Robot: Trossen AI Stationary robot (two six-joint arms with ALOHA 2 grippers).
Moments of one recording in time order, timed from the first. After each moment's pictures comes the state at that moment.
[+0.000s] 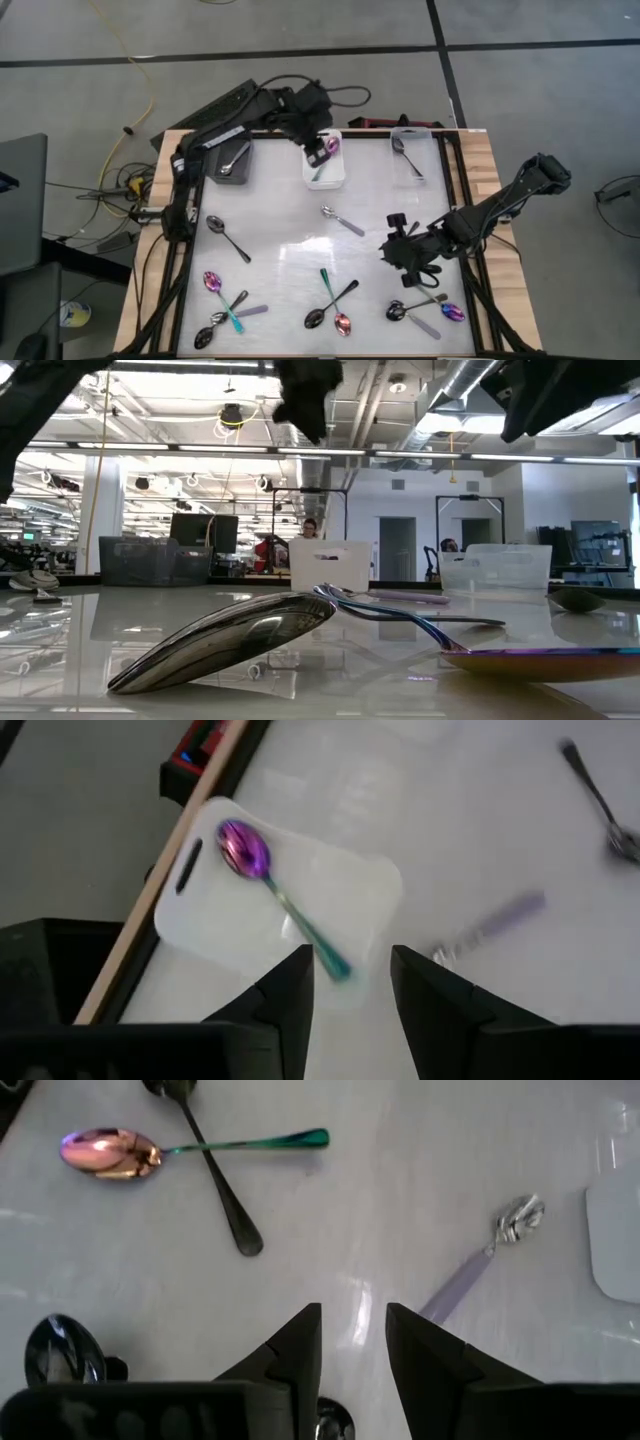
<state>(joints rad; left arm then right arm) 0.38 2.01 2.32 -1.28 -0.07 -0.04 0.51 1.26 0.98 -0.68 0.31 0.17</state>
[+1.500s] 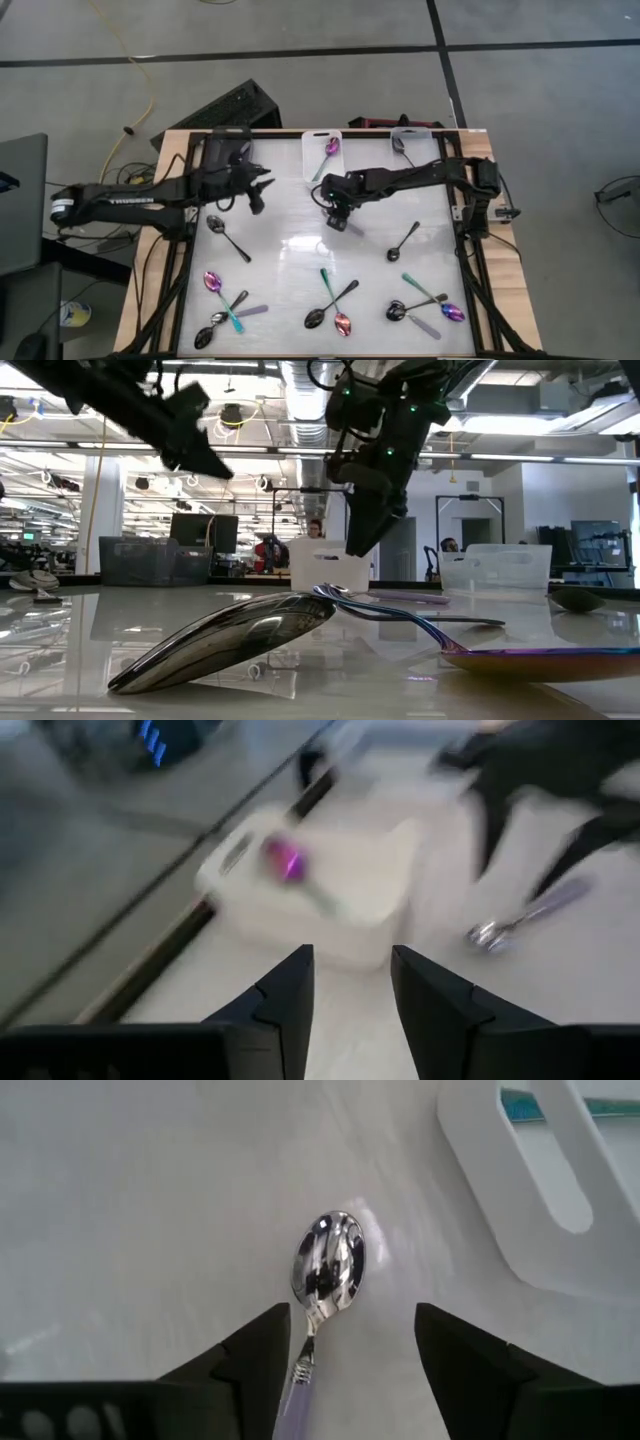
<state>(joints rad) 0.27 0.89 0.50 0.05 -0.30 0.05 -0.11 1.86 1.31 -0.57 0.10 0.23</state>
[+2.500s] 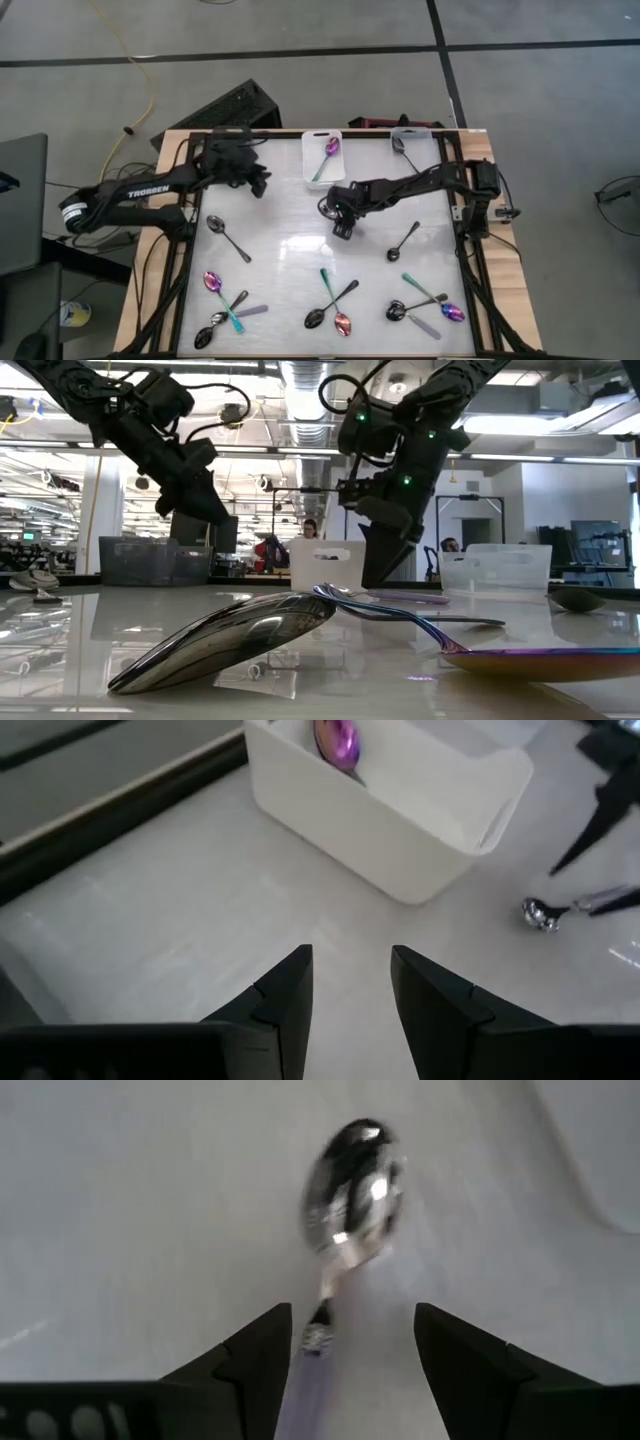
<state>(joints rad) 0.59 1.05 0.50 0.02 0.04 -0.20 -0.08 1.86 1.15 -0.42 0.11 0.26</state>
